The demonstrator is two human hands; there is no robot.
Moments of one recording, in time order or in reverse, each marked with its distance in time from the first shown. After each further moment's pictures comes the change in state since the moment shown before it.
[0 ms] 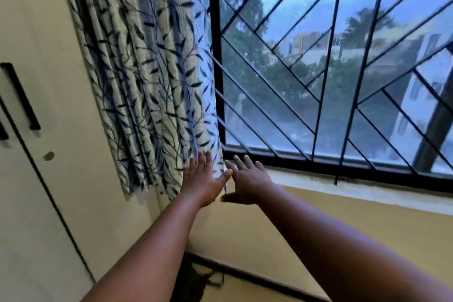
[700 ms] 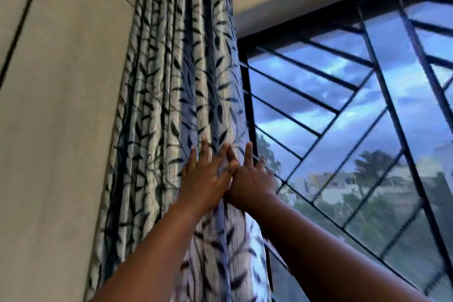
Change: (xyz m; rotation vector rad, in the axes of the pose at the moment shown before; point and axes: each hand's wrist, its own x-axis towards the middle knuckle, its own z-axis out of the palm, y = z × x) left_hand 0.277 0.022 -0.347 0.025 0.855 0.442; right_hand 0.275 -0.028 -0.332 0.026 0.841 0.078
